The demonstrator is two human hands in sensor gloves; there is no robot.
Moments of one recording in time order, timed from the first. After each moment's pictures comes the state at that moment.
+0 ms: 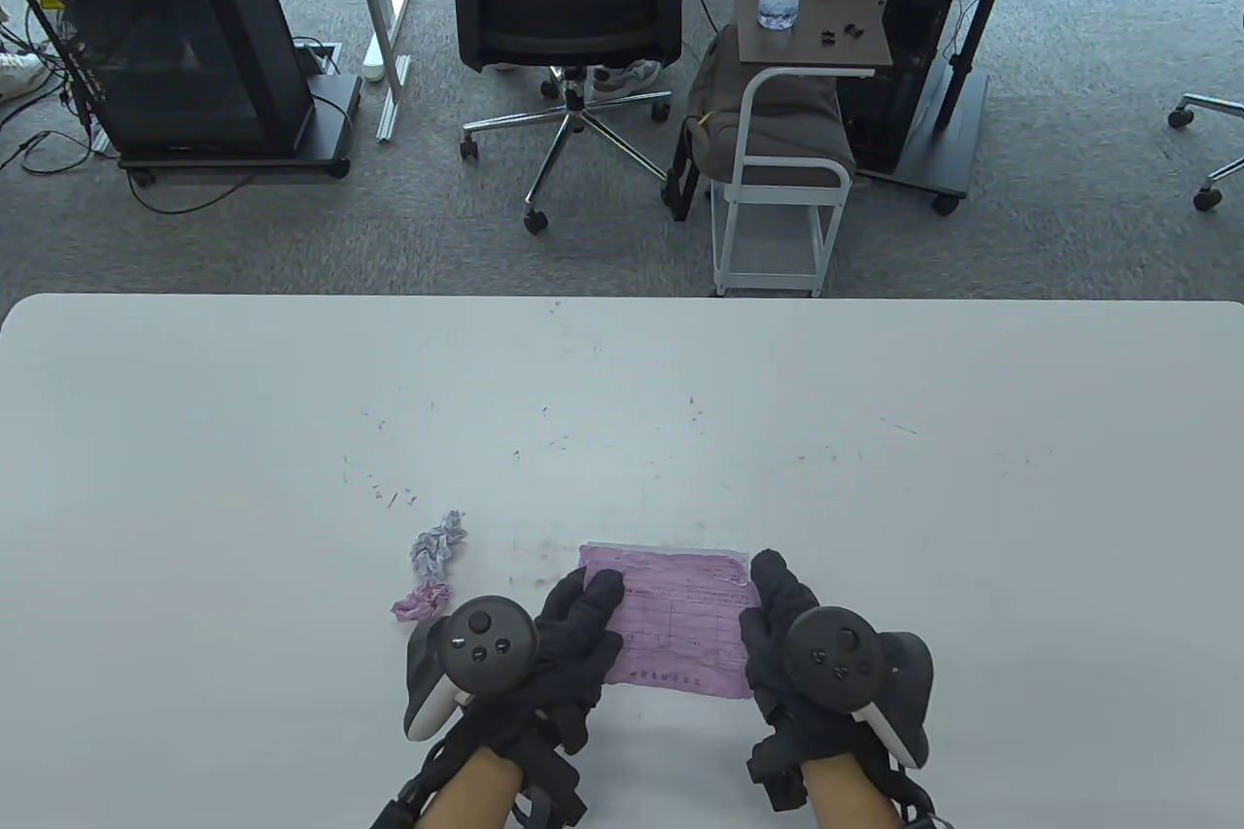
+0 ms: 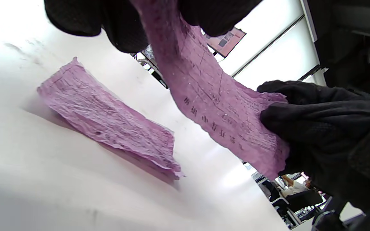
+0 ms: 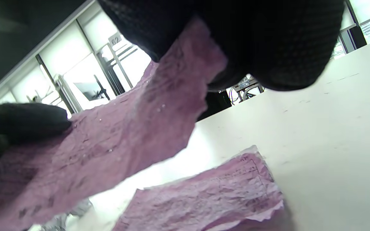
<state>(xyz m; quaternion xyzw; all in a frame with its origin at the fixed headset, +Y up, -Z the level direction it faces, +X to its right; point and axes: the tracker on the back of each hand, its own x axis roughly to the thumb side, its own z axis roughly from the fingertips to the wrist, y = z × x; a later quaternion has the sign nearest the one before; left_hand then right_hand) -0.130 -0.715 -0.261 -0.11 -0.20 0.39 0.89 0.124 -0.682 -0.250 0.06 -0.05 0.97 0.24</state>
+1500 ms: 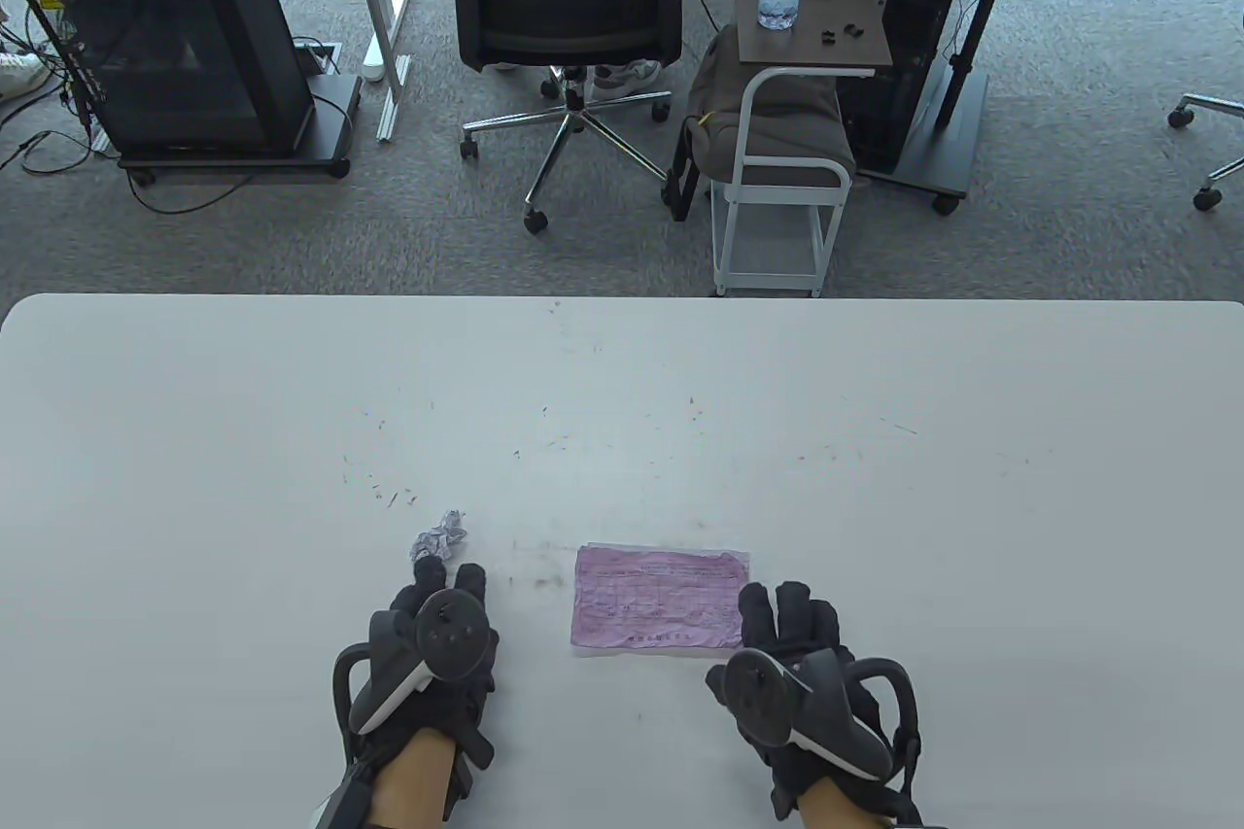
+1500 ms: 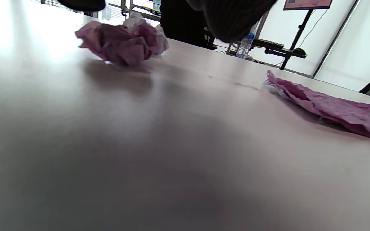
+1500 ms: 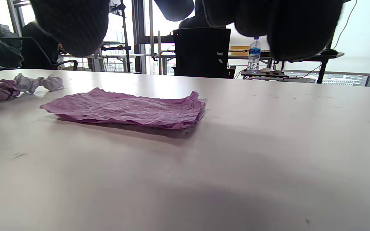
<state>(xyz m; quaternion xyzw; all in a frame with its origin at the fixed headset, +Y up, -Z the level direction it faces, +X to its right) -0.215 -0.766 -0.264 -0.12 0.00 0.14 0.98 0.113 -0.706 -0.216 0.14 0.03 0.99 0.01</state>
